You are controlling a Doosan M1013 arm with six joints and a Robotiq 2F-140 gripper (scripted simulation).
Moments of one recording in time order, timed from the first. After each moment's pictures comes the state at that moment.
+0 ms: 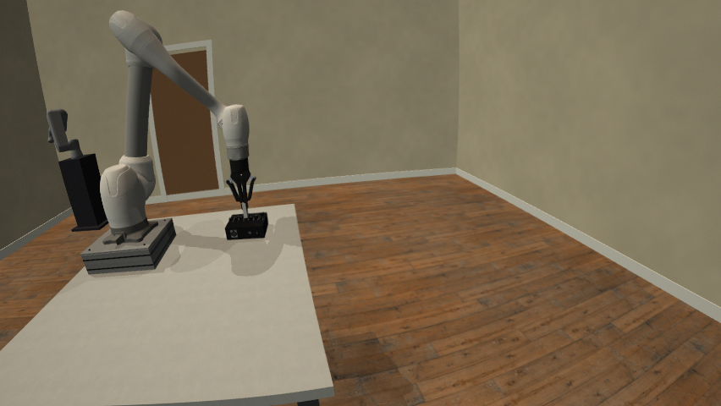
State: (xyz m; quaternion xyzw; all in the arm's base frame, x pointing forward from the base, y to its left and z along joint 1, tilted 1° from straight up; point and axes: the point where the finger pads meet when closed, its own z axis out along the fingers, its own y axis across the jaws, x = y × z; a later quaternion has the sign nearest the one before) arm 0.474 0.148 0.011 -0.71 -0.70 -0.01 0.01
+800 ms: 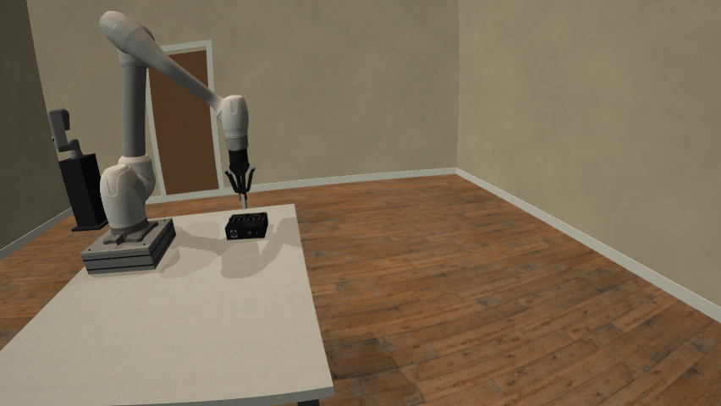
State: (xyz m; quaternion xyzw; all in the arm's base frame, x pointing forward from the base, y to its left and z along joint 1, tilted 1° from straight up) arm 0.475 0.147 0.049 -0.71 -0.70 -0.01 0.01
